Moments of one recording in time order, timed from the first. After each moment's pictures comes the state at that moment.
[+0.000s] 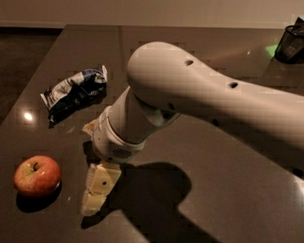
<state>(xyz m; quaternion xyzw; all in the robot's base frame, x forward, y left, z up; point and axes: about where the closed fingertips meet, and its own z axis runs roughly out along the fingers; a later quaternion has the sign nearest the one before) 0.375 0.129 0.840 -0.74 0.58 0.23 0.23</state>
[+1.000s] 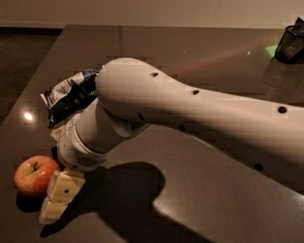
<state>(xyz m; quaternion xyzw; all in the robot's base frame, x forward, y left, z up) 0.357 0.199 0.839 -0.73 0.56 0.29 0.26</state>
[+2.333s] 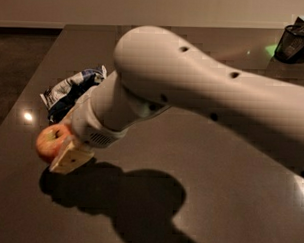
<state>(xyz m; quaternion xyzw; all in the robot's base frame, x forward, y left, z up) 0.391 0.171 0.887 -0.70 0.59 0.23 0.32</state>
